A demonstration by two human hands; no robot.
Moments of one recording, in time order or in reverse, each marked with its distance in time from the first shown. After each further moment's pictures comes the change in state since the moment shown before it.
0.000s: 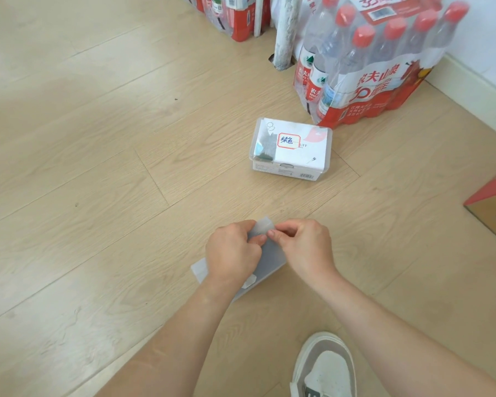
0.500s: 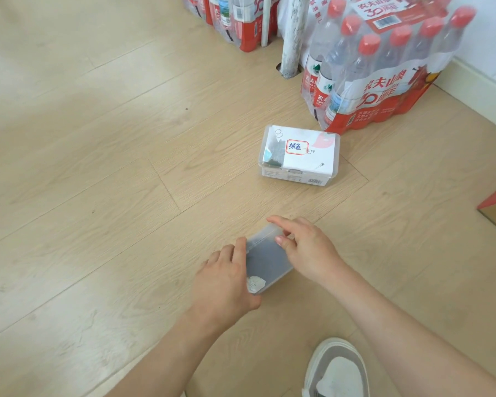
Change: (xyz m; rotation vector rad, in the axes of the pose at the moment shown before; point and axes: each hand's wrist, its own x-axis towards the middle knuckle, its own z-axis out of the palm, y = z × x) left_hand -0.045 -0.036 -0.019 0.408 -0.123 0.200; right_hand 0.006 0.000 -0.008 -0.214 -0.281 -0.223
